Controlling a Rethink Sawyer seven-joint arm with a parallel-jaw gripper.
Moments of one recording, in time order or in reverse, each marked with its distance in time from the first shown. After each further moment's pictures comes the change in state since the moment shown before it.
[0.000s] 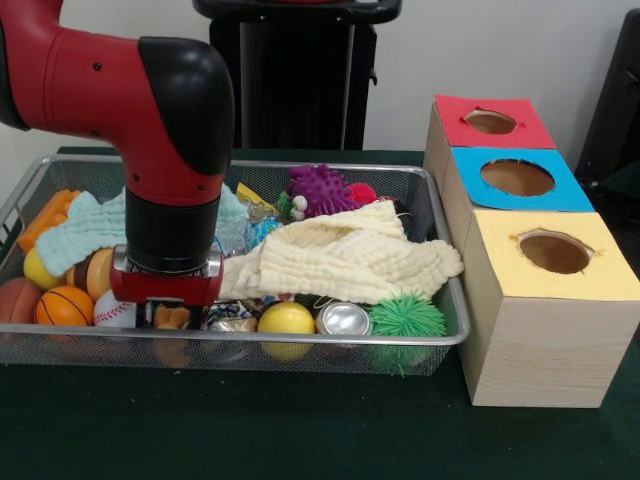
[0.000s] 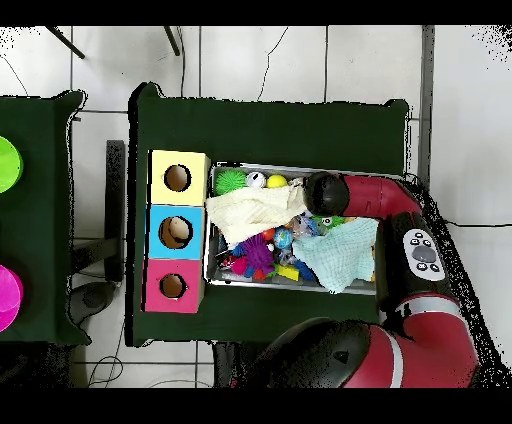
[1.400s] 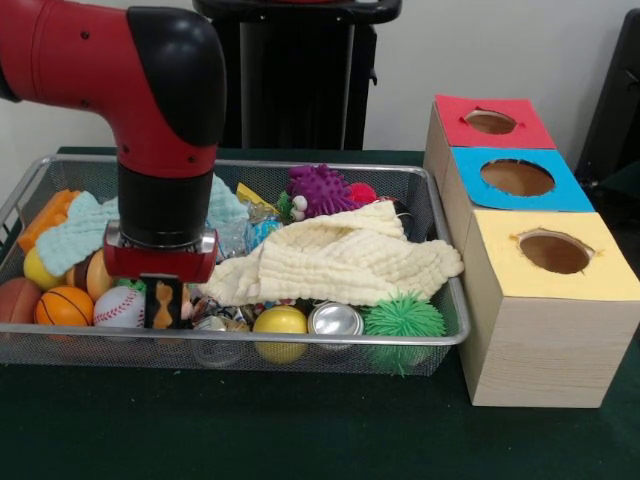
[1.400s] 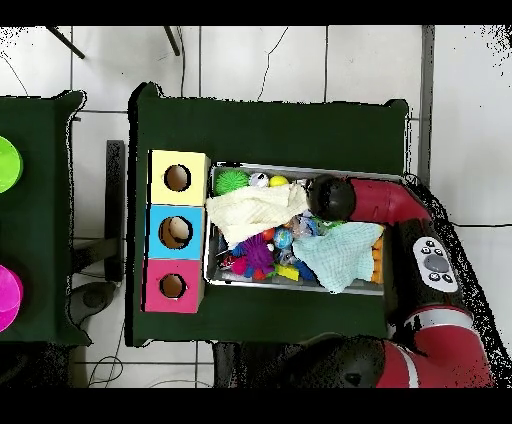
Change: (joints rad) arm -0.023 -0.069 0.005 0.071 0.029 -0.001 0.000
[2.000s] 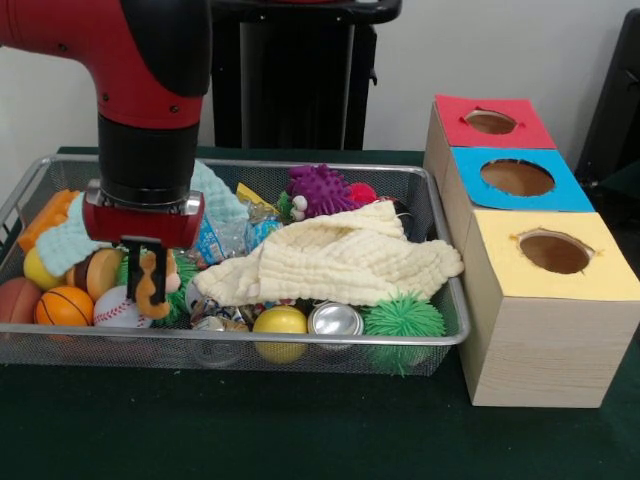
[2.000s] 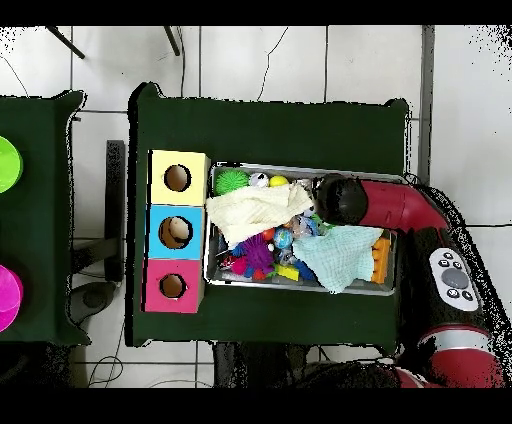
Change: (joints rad) arm -0.015 -0.098 0.000 0.063 0.021 0.000 0.000
